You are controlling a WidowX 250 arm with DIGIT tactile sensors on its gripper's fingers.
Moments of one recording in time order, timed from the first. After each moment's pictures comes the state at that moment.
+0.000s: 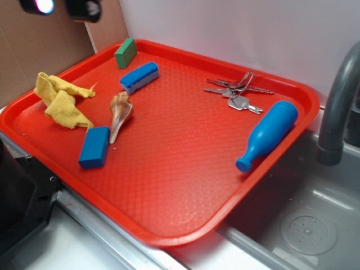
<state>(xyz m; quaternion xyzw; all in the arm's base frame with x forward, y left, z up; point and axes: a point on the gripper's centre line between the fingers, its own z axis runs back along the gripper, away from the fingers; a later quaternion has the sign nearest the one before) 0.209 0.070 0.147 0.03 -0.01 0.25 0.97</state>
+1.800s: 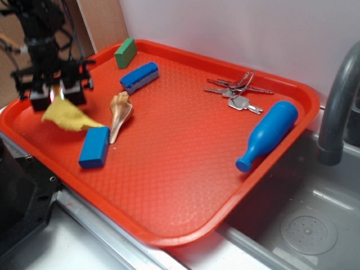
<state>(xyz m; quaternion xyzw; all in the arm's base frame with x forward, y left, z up) 0.175 0.077 0.061 0.03 -0.05 0.46 0.89</state>
